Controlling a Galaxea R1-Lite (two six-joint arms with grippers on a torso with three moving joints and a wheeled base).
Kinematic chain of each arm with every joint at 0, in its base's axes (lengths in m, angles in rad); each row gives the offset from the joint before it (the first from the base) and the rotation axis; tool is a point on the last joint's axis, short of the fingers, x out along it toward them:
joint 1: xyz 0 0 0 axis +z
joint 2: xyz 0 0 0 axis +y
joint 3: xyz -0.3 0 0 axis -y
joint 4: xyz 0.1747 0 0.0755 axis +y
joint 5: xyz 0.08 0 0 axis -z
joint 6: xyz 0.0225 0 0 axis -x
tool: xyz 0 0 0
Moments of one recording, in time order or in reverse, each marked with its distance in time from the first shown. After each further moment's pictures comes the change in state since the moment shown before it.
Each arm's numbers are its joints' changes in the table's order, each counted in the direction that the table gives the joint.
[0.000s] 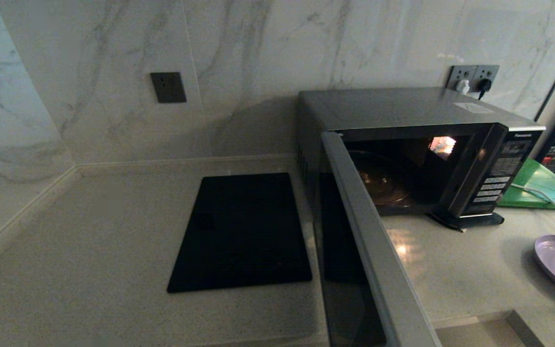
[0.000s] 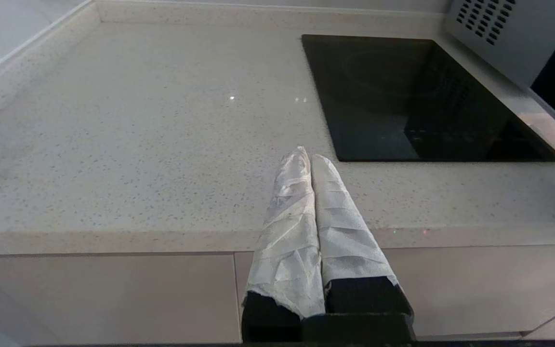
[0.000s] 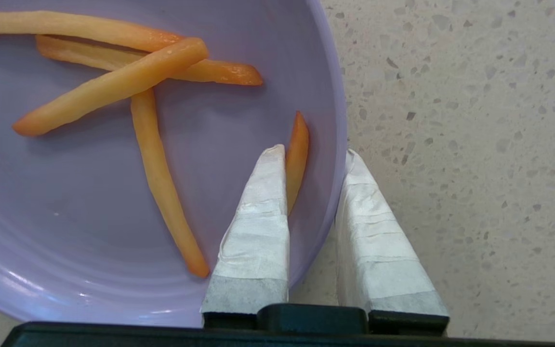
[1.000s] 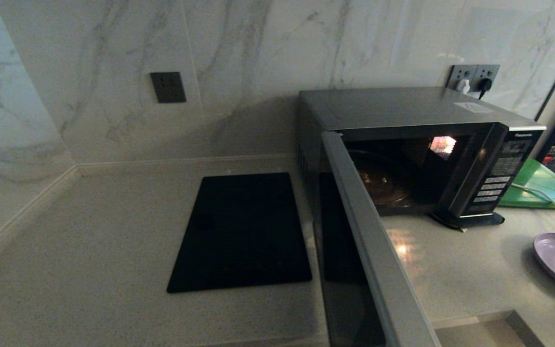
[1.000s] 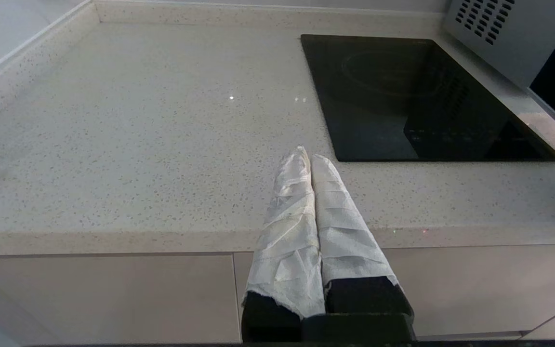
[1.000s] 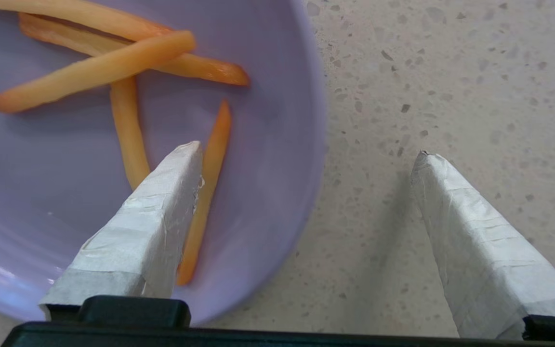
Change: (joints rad) left arm 0.000 0.000 0.000 0.000 0.000 0.000; right arm 0.003 -0.010 -0.002 0.001 0.025 -0.006
